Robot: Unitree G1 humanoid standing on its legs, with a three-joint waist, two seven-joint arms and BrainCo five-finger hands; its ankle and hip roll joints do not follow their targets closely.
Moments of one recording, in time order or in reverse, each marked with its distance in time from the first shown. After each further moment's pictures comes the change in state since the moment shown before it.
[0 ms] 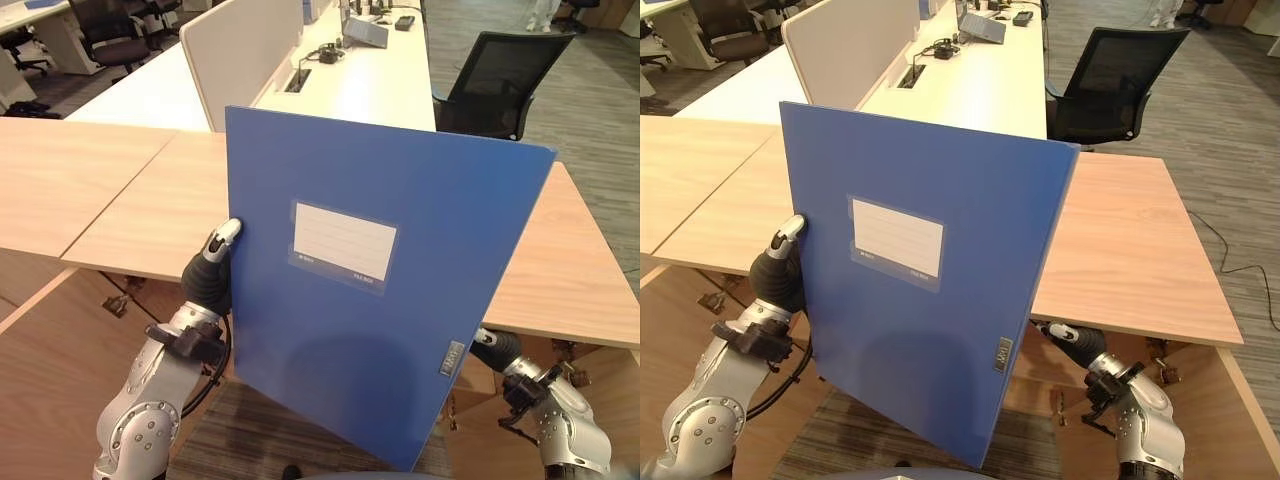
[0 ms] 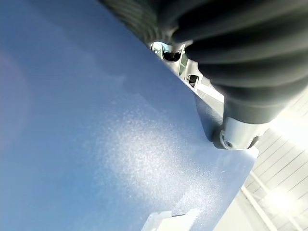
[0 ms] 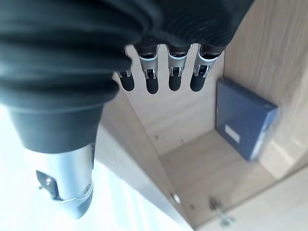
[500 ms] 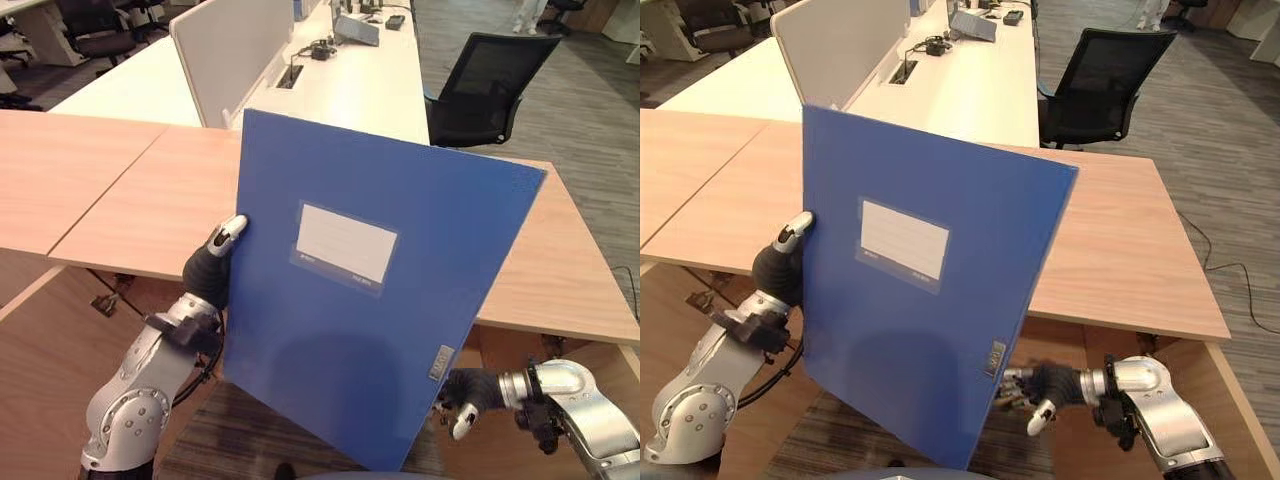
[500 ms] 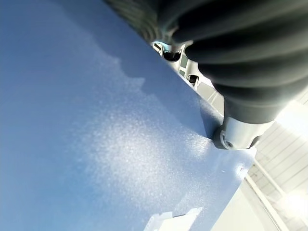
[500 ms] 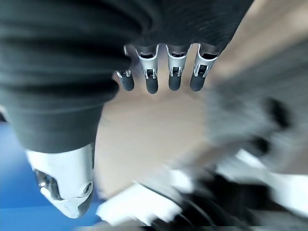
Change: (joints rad) left arm -0.082 0.094 -0.034 0.047 -0.052 0.030 0.061; right arm 0.050 -0.502 0.553 -0.191 -0.269 0.069 0.234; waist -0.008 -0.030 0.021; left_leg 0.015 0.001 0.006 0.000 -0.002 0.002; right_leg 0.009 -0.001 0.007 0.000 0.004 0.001
